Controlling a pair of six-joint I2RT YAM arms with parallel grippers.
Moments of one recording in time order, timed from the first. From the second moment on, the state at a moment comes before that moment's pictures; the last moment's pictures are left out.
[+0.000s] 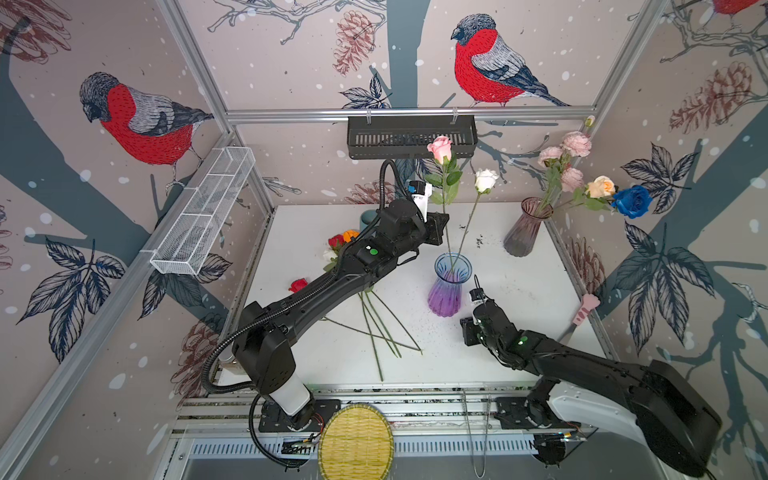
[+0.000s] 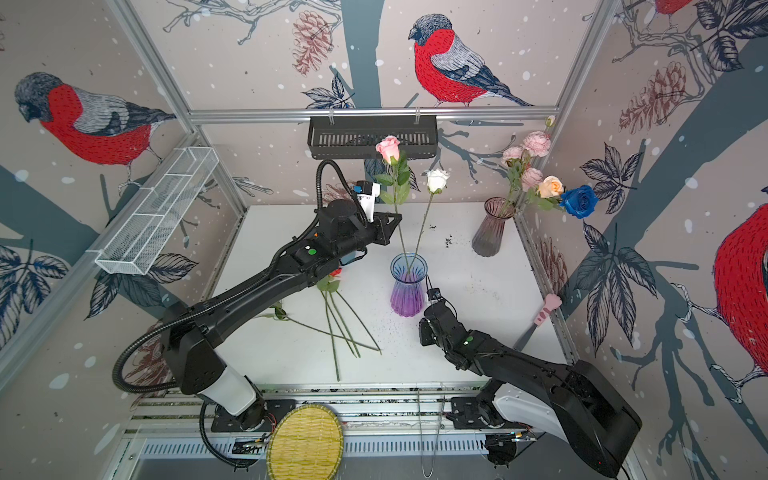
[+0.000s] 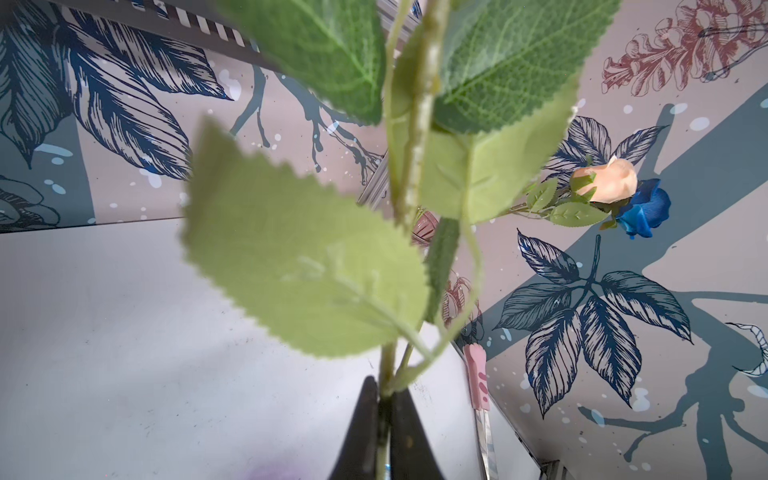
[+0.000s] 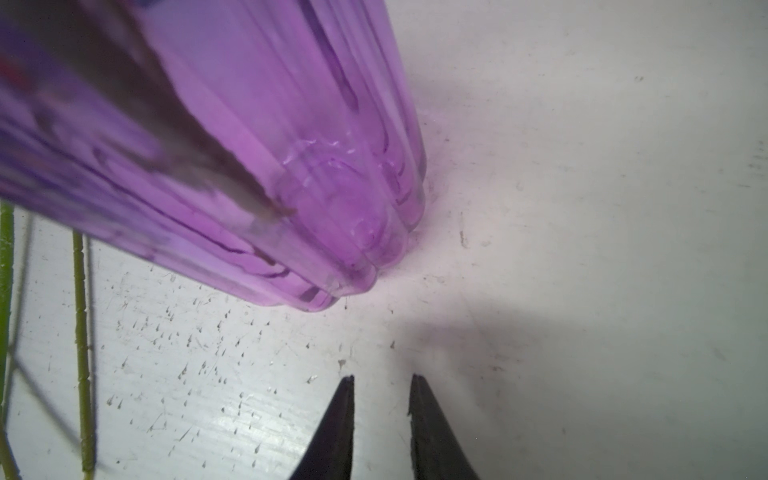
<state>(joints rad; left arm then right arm) -0.77 1.64 1.51 -0.07 0.11 -0.52 0.74 1.08 0.31 -0.05 0.17 0.44</state>
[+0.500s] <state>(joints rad) -0.71 1.49 1.40 -0.14 0.08 -0.47 0.74 1.07 0.31 -0.05 0.17 0.44</state>
